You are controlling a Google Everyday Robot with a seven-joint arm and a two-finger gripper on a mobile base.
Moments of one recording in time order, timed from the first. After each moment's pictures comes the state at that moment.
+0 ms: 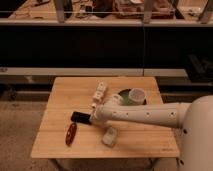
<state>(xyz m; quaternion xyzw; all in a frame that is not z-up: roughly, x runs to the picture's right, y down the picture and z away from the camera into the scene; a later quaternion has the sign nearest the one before) -0.074 0.174 0.864 -0.06 -0.29 -0.49 0.82</state>
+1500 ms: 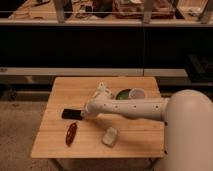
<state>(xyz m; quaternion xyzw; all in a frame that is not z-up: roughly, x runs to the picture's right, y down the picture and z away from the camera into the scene) -0.135 0.147 0.889 -0.03 -0.32 -0.50 0.80</state>
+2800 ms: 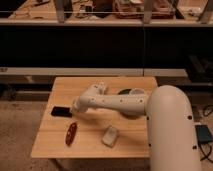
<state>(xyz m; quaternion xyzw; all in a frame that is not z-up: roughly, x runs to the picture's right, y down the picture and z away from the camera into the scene) -0.208 0.126 0.896 0.00 -0.35 -0.54 0.77</state>
